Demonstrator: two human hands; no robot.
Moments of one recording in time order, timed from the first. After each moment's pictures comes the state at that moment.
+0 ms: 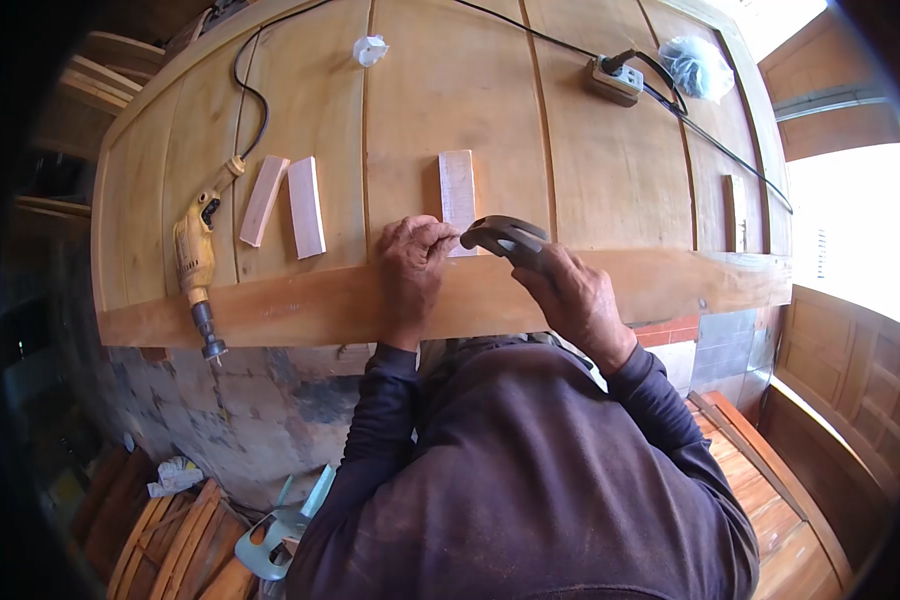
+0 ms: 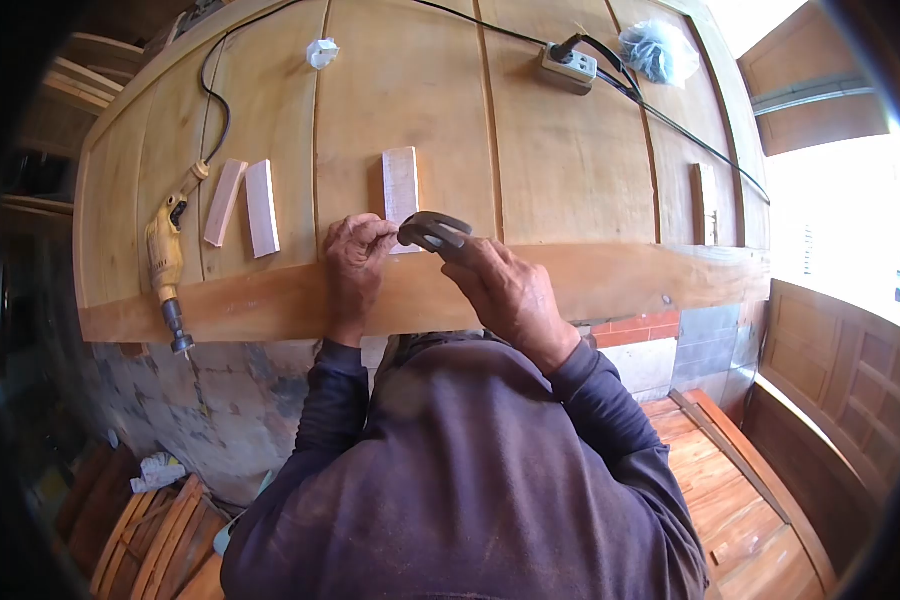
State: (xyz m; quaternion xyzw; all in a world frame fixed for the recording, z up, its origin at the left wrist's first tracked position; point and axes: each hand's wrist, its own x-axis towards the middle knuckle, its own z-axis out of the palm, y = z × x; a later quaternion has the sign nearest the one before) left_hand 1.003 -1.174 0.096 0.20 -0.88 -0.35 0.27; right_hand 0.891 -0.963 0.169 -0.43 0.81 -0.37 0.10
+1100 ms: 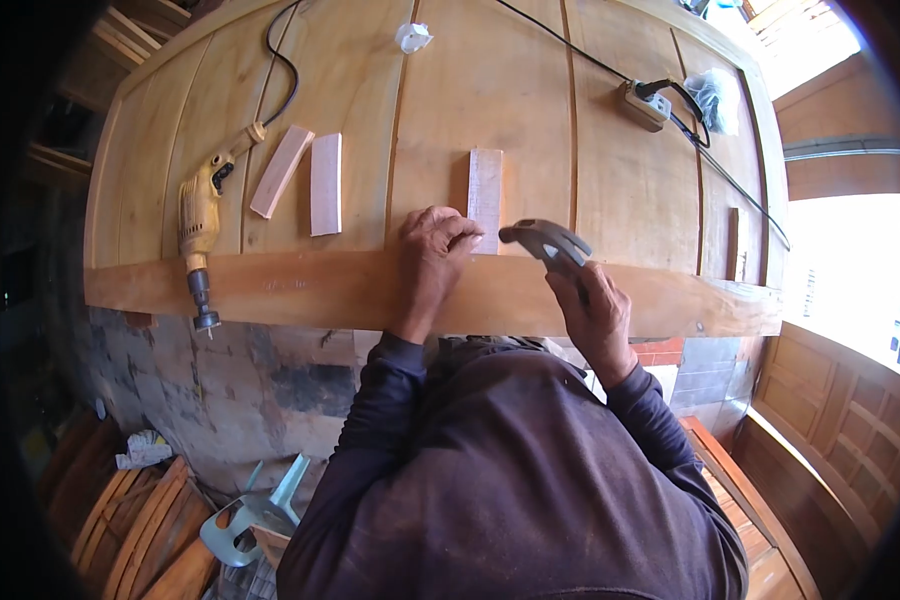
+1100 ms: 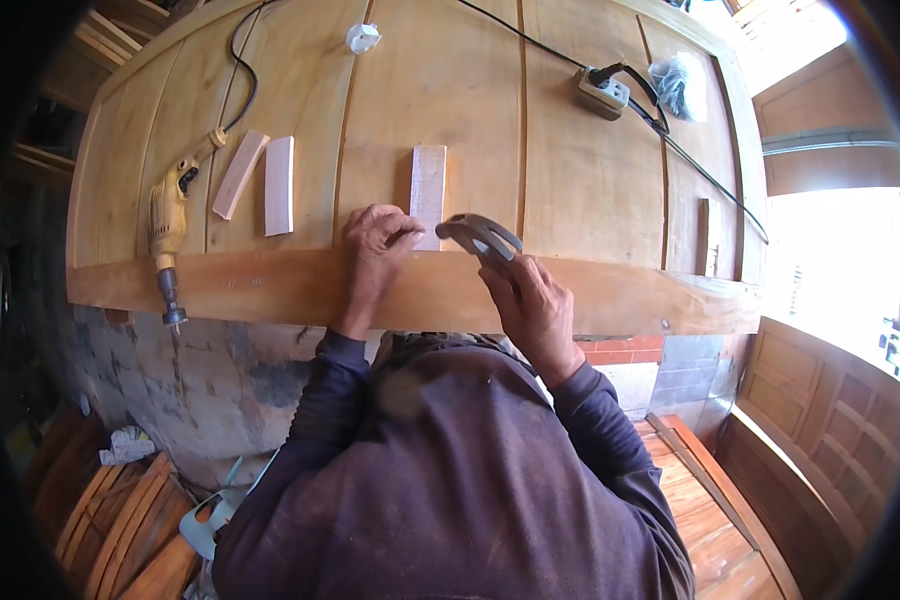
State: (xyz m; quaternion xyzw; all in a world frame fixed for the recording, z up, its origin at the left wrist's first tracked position) left_hand 1.005 -1.179 0.090 0.21 -0.86 -0.38 0.25; right_hand 0.903 -0.956 0.161 -0.40 0.83 -0.38 0.05
